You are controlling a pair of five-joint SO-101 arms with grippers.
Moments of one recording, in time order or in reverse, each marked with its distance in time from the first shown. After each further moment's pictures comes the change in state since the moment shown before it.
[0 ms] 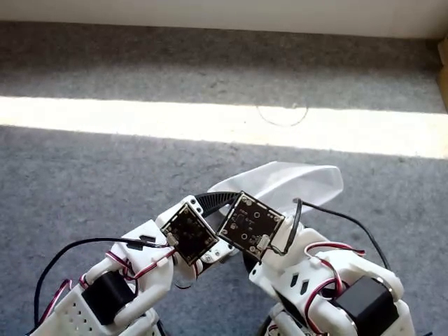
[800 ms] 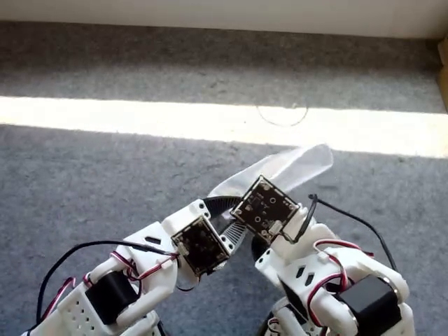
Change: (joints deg) left arm 0.4 0.6 0.1 0.0 -7.5; right arm 7.7 0.0 -1.0 0.0 -2.3
